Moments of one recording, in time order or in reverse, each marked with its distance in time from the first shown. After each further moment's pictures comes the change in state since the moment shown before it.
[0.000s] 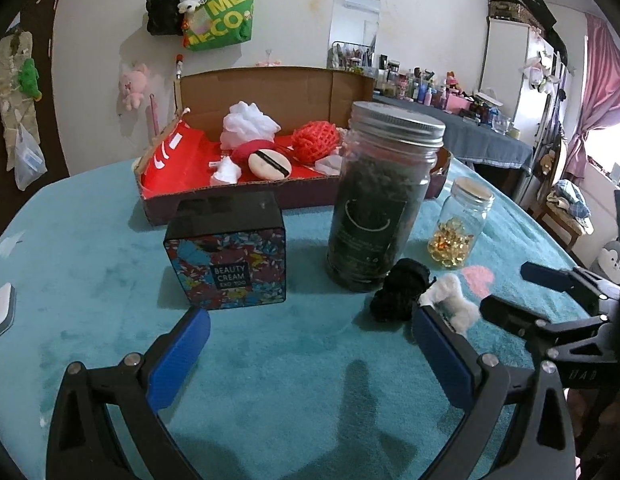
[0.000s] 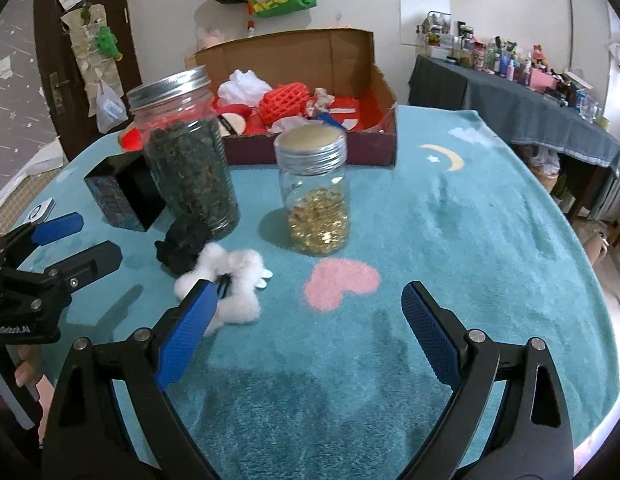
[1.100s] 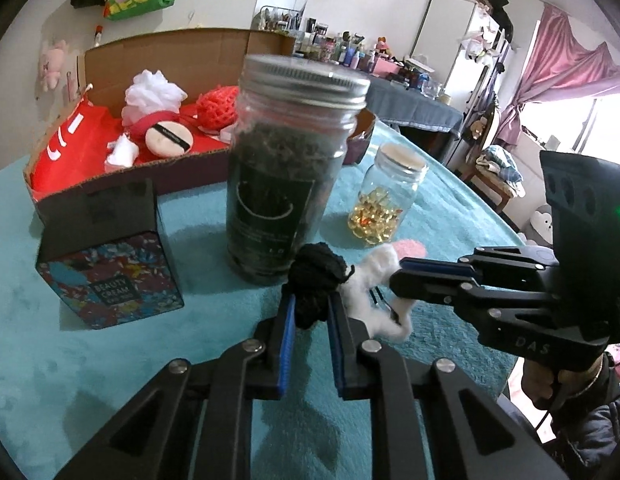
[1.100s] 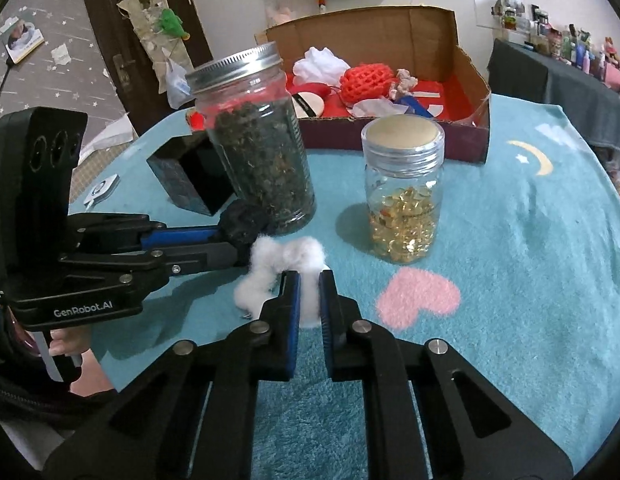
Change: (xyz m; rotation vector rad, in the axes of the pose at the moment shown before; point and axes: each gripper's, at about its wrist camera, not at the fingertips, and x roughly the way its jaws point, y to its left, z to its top) left arm 0.028 -0.017 0.015 0.077 0.143 -0.294; right arm 0.020 0.003 0.014 -0.076 0.081 0.287
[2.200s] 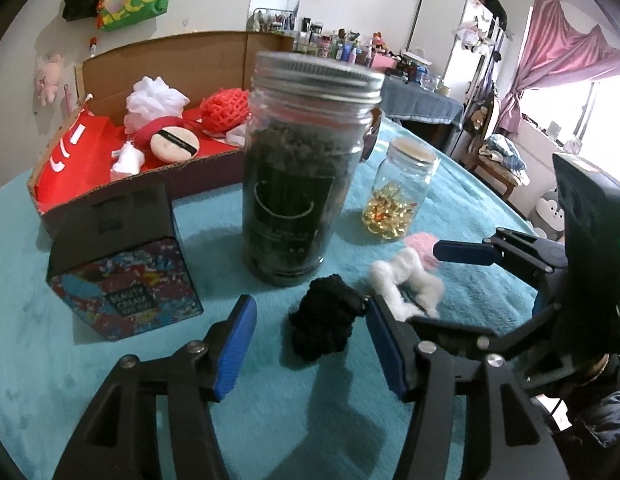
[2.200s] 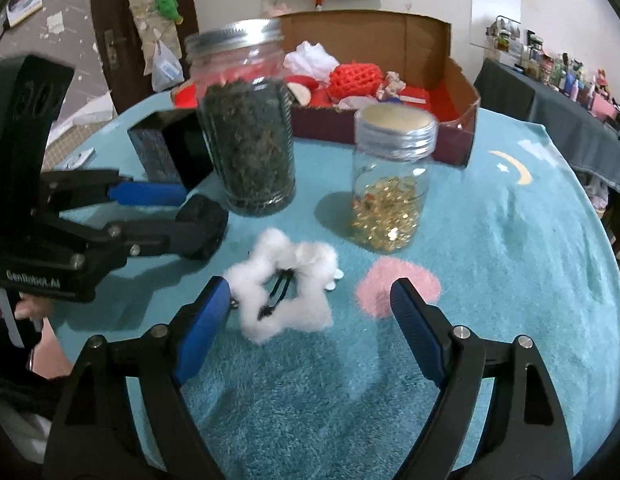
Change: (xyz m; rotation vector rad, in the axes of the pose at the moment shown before) left arm 0.007 0.010 0.000 0.053 0.013 0.026; right arm 0.006 0.011 -0.013 -0.100 0.006 -0.130
